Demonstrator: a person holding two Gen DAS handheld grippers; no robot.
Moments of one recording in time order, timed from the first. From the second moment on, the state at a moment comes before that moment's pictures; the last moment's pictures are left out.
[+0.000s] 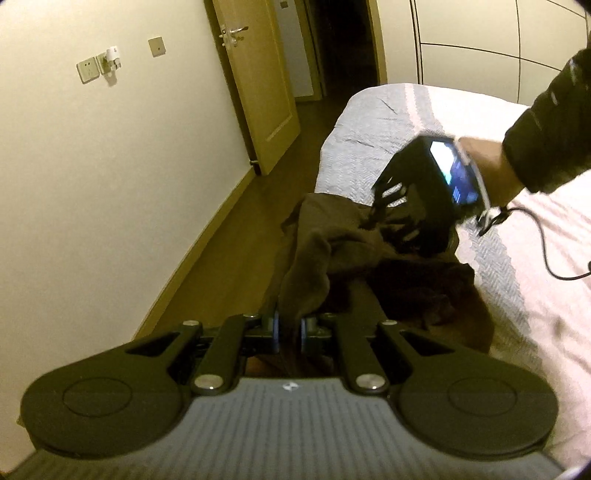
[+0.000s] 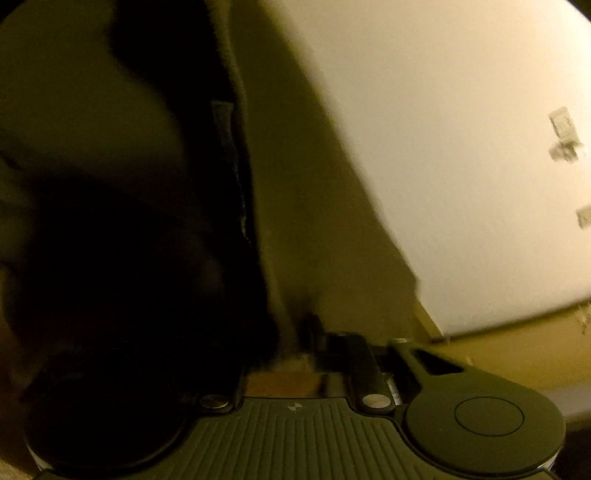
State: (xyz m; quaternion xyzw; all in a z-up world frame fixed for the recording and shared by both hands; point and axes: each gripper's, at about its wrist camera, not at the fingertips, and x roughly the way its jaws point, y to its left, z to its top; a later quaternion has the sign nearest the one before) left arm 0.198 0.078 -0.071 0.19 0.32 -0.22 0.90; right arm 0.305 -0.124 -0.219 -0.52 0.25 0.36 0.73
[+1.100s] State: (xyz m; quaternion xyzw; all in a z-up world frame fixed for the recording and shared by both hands) left arm -0.168 -0.265 0.172 0.17 0.01 -0.52 0.84; right arm -0.292 -0.583 0.168 -0.31 0.18 -0.13 0.92
